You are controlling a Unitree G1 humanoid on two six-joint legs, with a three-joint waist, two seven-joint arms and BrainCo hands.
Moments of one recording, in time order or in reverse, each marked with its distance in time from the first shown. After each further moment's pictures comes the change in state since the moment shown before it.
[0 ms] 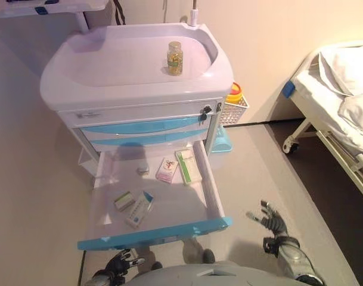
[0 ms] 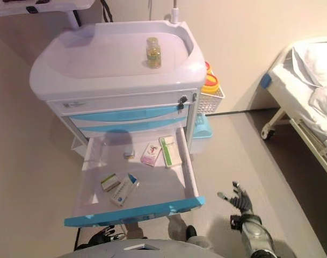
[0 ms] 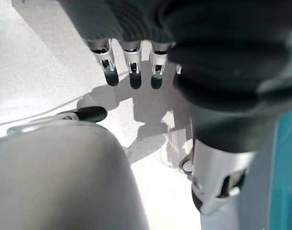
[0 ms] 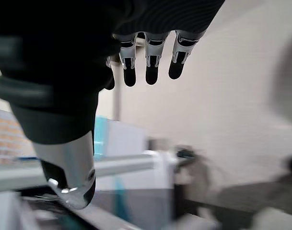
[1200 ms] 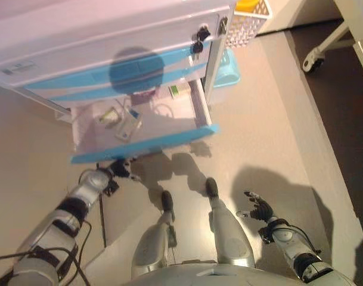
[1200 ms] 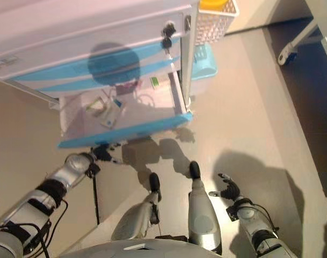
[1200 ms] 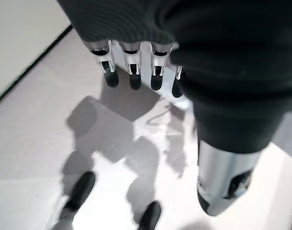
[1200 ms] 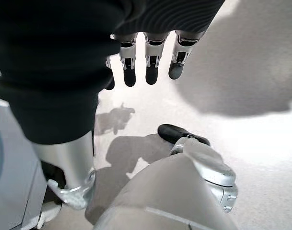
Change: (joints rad) left arm -0.694 0.386 -0.301 -0.368 0.133 0.234 -0.052; right arm -0.184 -0.139 0.256 -0.058 -0.166 -0.007 0.008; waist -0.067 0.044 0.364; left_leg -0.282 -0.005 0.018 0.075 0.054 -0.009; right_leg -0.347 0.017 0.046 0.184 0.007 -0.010
